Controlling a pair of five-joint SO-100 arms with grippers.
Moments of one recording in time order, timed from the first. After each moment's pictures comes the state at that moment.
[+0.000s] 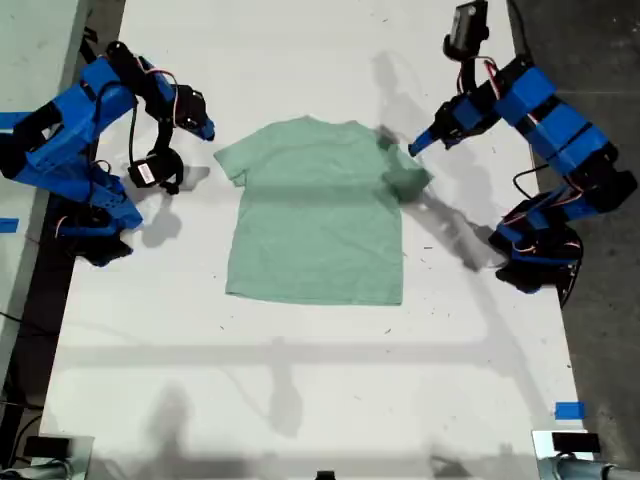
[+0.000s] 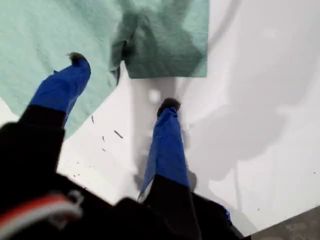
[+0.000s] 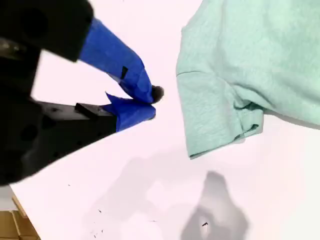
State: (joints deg) arm 0 -52.1 113.8 107.6 82.6 45.1; arm 1 54.8 111.3 103.9 79.7 -67.9
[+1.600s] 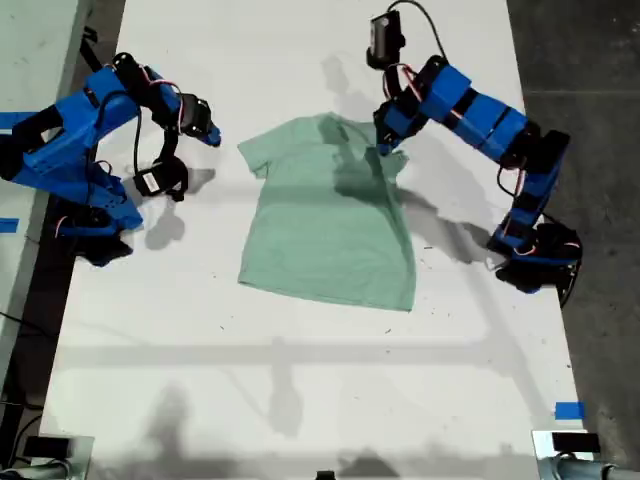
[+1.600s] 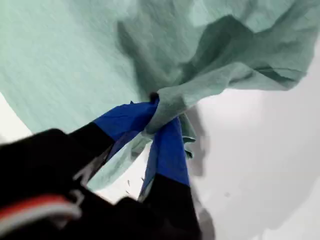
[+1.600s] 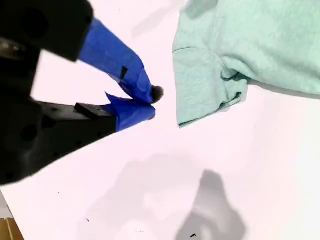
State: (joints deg) arm 0 -50.5 115.1 113.6 76.1 44.0; arm 1 37.7 69.1 57.8 84.7 -60.6
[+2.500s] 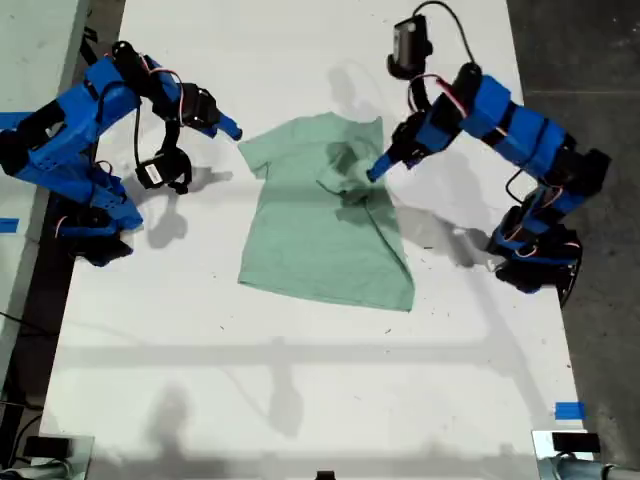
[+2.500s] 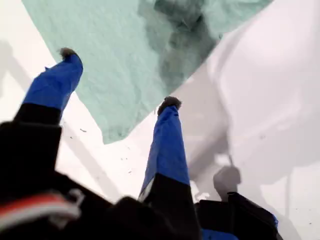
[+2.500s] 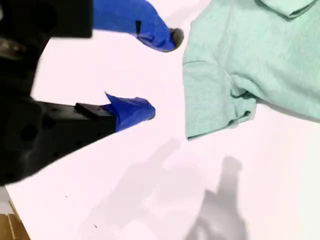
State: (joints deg) arm 0 -50.1 110.7 102.4 81.7 42.0; arm 1 30.5 103.5 79.4 94.2 -54.0
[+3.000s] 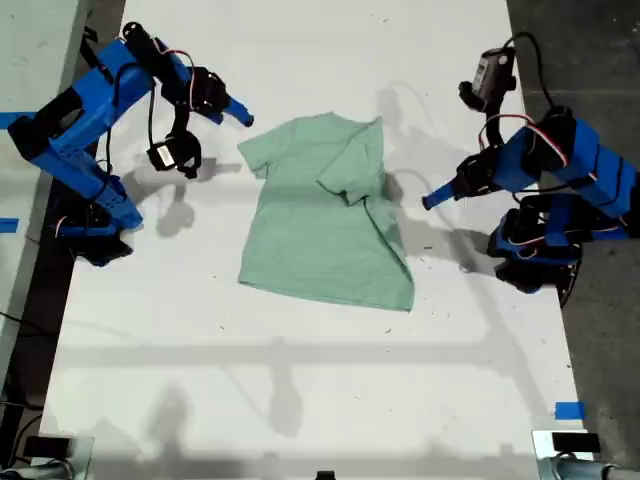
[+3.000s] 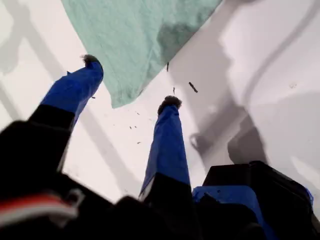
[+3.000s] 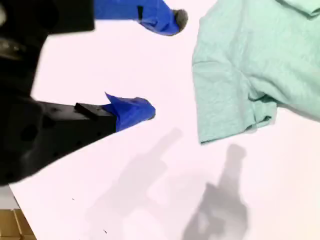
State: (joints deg) arm 0 -53.6 97.6 89.4 85.1 44.9; arm 1 22.6 143.1 112.8 94.2 -43.3
